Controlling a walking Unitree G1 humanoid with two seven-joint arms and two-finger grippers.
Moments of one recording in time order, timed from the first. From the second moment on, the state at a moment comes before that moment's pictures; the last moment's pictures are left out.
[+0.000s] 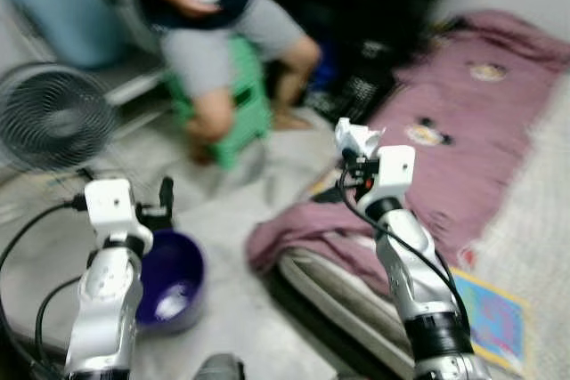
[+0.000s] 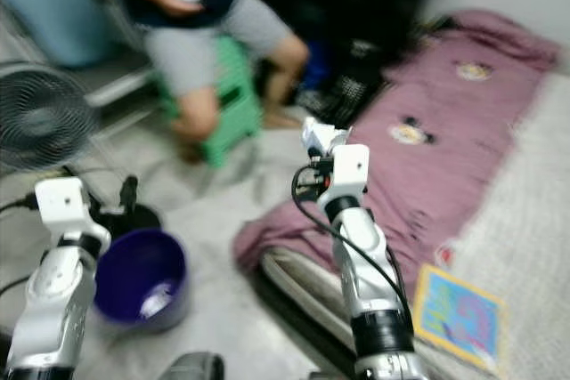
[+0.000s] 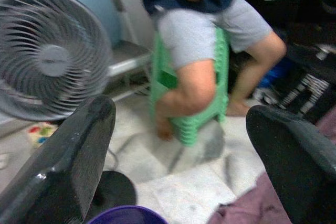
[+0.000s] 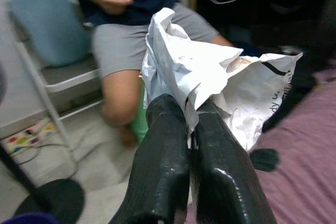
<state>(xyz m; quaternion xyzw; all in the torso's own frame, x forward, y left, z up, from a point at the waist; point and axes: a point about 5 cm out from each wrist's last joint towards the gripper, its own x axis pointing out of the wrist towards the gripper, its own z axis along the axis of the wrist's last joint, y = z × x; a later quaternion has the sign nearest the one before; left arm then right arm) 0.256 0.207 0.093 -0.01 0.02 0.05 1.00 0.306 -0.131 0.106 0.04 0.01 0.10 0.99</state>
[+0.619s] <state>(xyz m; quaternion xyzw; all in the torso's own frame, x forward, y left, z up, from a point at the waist) 0.263 0.192 0.098 -0.01 0.01 0.03 1.00 0.303 -0.135 0.106 0.03 0.00 0.10 0.99</state>
